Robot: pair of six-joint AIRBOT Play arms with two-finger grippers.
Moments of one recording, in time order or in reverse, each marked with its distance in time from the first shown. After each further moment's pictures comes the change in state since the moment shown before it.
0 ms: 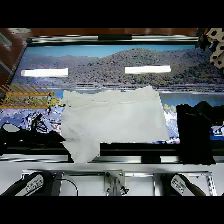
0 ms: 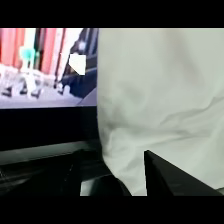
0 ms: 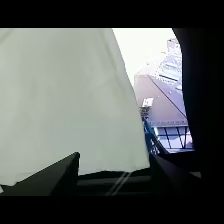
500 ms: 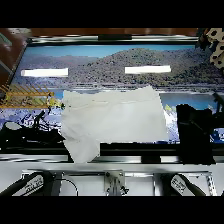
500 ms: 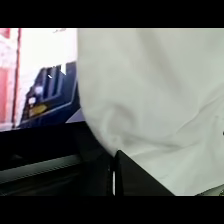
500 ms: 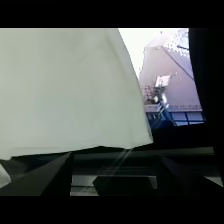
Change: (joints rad) left arm -0.021 -0.051 0.031 -0.060 -0.002 0.069; right arm -0.001 -0.007 -0.167 0.006 0.014 -0.031
